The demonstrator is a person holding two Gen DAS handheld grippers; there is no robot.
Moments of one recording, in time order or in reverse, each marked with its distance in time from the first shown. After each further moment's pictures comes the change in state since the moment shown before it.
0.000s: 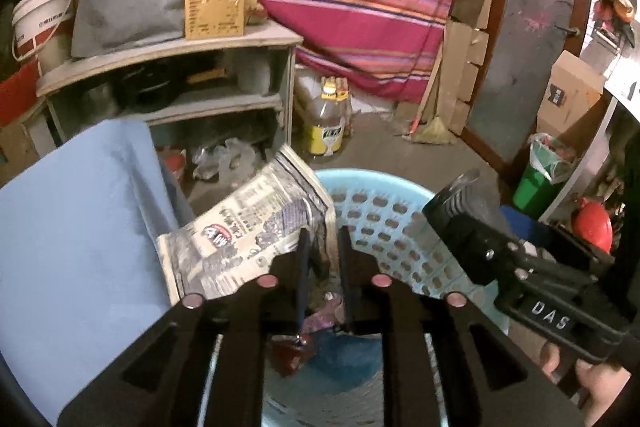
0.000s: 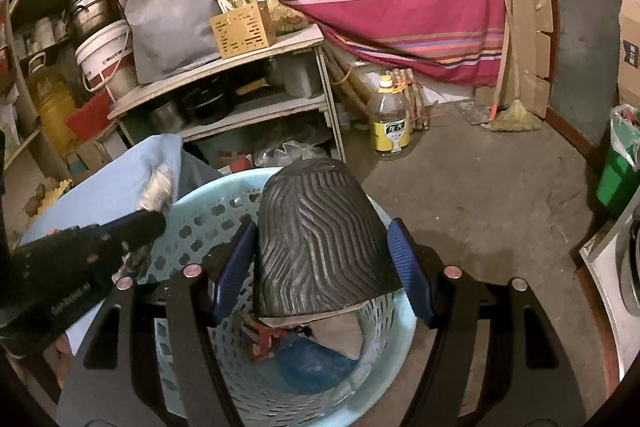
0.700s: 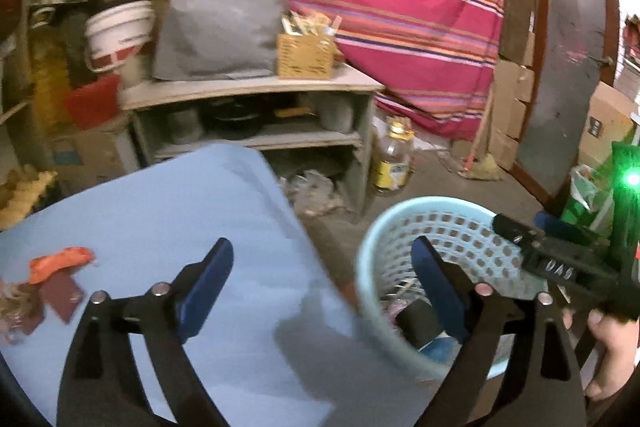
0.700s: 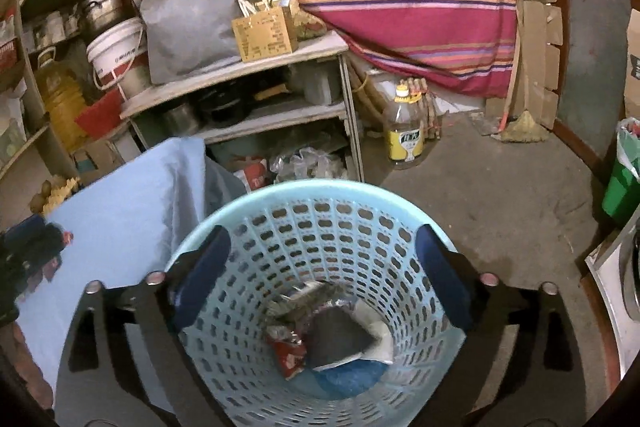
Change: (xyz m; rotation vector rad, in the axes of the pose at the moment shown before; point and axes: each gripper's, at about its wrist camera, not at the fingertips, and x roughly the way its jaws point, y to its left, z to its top) left arm -0.110 0.082 -0.019 -0.050 -0.149 0.211; right arm -0.006 0.048 0.009 -0.013 -0.039 0.013
